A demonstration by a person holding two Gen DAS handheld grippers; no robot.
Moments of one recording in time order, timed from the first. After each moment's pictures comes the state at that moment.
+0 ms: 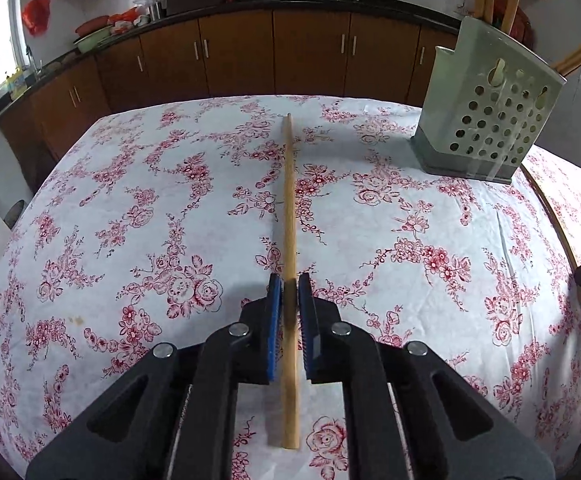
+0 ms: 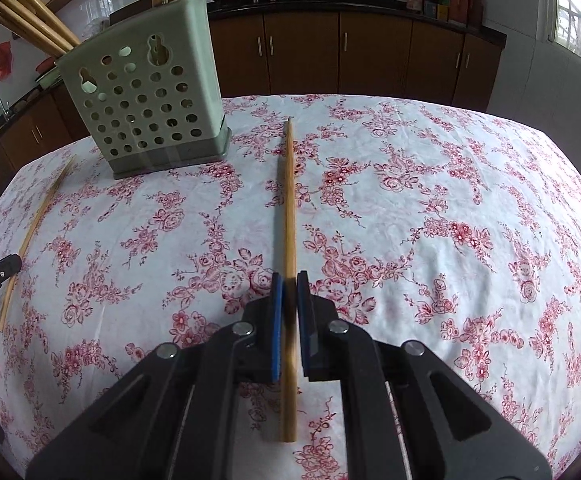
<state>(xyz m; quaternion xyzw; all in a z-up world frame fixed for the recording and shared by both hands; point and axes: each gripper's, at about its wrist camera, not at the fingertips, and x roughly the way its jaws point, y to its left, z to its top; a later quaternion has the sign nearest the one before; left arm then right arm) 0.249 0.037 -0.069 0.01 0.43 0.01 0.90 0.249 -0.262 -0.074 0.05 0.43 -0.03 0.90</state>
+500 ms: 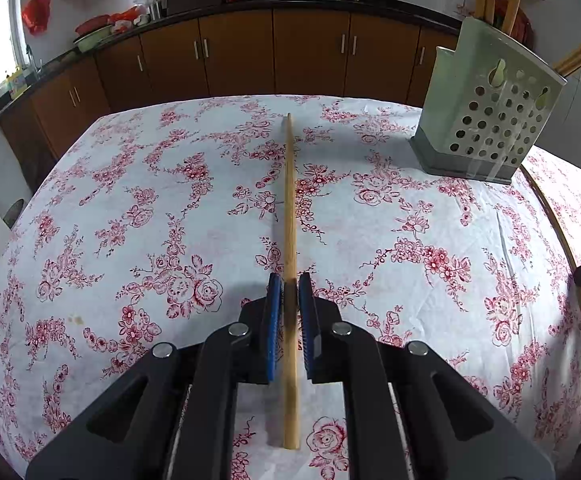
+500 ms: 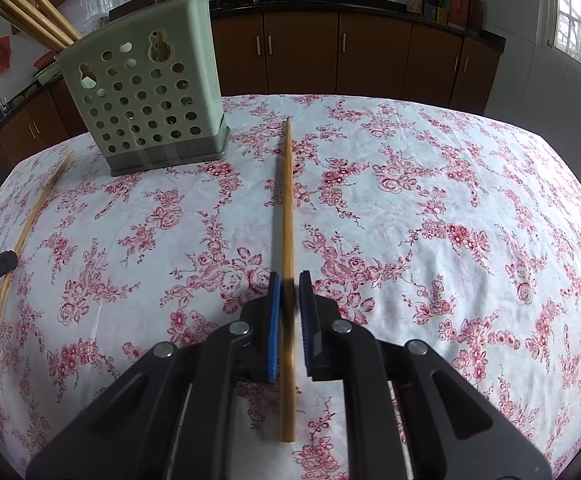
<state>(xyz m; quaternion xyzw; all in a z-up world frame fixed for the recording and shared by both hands) 0.250 0.037 -0.068 0.01 0.44 0.01 0.90 0.246 -0.256 -0.075 0.04 0.43 -0.04 0.90</state>
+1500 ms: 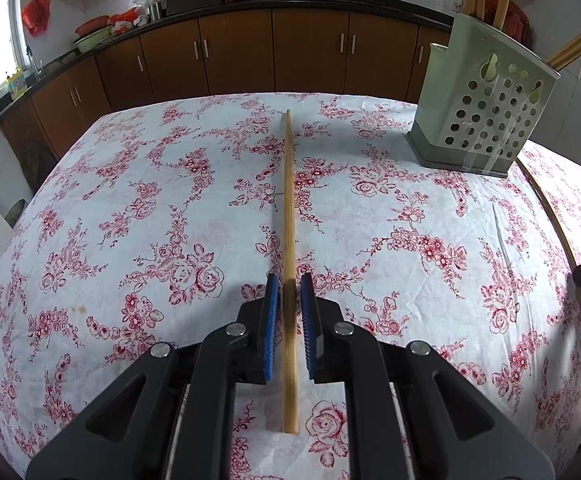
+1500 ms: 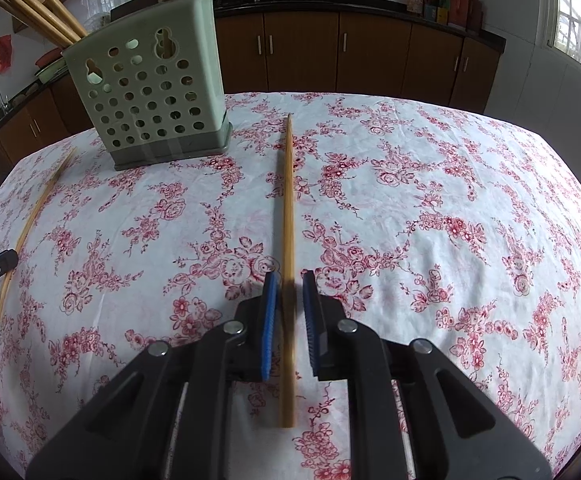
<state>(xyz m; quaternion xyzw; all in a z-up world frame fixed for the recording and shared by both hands) 0.241 0.034 -0.067 0.01 0.44 0.01 0.90 0.237 -0.257 -0.077 0.04 0.43 -0.03 0.90</state>
